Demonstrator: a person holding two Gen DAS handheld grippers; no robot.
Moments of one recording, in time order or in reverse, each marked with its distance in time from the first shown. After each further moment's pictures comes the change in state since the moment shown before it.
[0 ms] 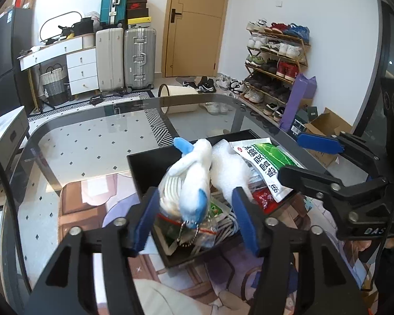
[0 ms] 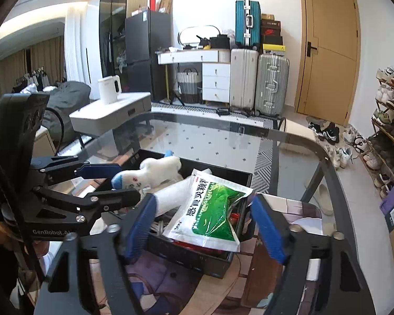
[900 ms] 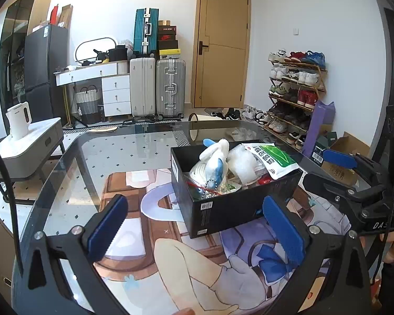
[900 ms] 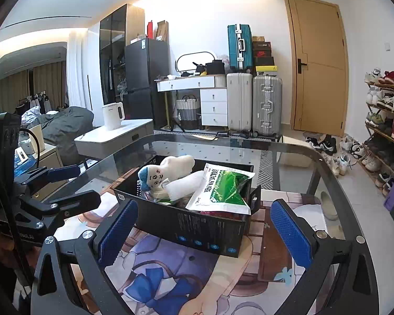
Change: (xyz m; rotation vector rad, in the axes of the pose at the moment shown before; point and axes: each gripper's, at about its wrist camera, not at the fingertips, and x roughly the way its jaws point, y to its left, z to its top) left arm -0.066 -0.005 -0.058 -0.032 -0.198 0.167; right arm -0.048 0.011 -0.048 0.049 -0.165 -0.009
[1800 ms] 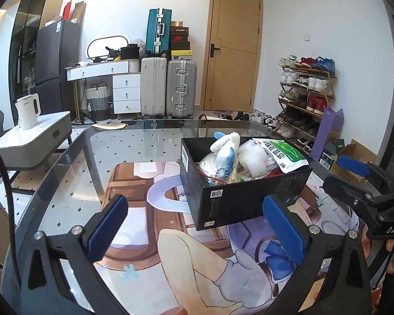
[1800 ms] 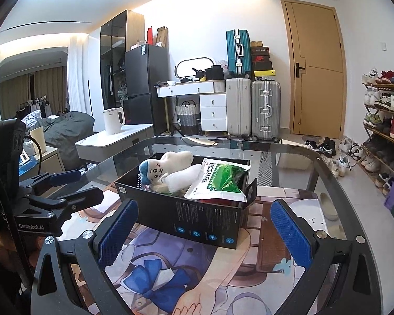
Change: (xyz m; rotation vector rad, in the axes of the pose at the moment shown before) left arm 0.002 0.005 -0.015 -0.054 -0.018 0.045; right arm -0.012 -0.003 -0.013 0.006 -0.031 0.004
